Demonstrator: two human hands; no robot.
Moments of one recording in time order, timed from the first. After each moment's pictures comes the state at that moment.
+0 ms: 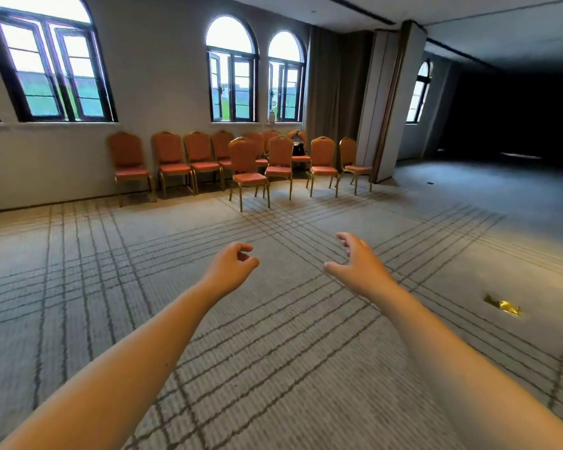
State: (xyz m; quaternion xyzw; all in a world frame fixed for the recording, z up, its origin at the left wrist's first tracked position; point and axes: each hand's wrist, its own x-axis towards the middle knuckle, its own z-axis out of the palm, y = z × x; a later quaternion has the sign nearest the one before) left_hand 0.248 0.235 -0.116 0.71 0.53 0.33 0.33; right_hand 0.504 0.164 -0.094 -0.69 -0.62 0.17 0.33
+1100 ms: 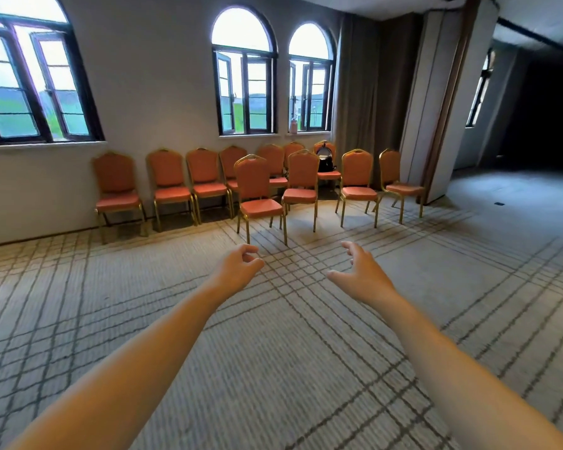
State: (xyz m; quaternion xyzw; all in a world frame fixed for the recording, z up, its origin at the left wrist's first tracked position) left_hand 0.506 1.169 -0.128 0.67 0.55 0.35 0.35; right_hand 0.761 1.103 -0.112 -0.68 -0.63 0.20 0.32
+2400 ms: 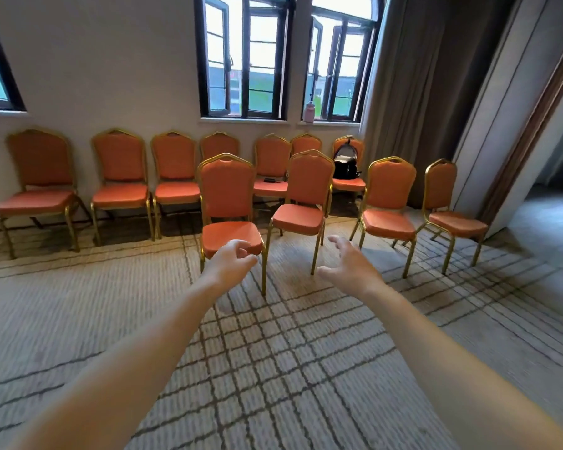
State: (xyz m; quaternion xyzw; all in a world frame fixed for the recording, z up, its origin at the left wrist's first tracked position) left_hand 0.856 2.186 -0.165 0.60 0.63 0.38 0.31; right_hand 1.109 2.161 -0.124 -0.65 -0.69 0.22 0.24
